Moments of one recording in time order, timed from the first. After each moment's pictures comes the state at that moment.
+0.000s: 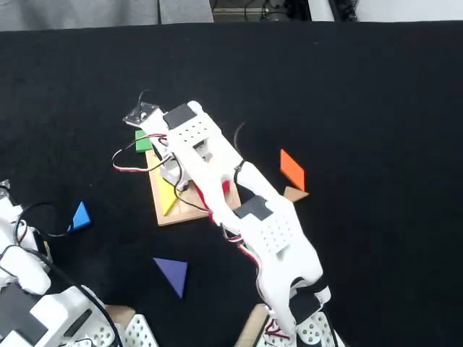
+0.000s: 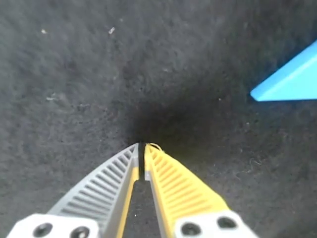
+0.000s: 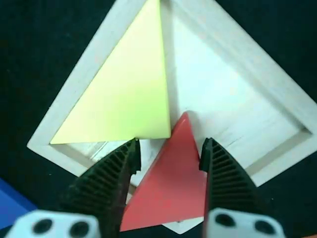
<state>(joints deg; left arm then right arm) -57.8 -10.9 51.6 62.1 -26.3 -35.0 42.5 -29.1 87.5 15.4</state>
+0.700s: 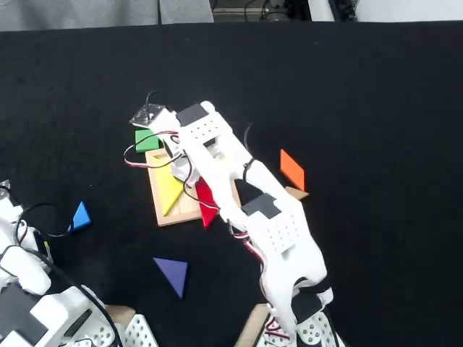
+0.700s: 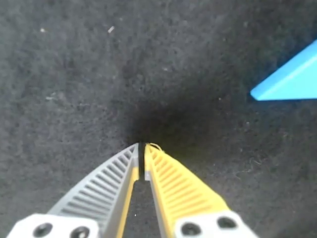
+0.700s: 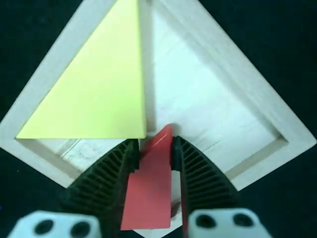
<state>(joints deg) -57.8 -10.9 51.6 62.1 -26.3 -31.8 42.0 -23.3 81.8 24.5</state>
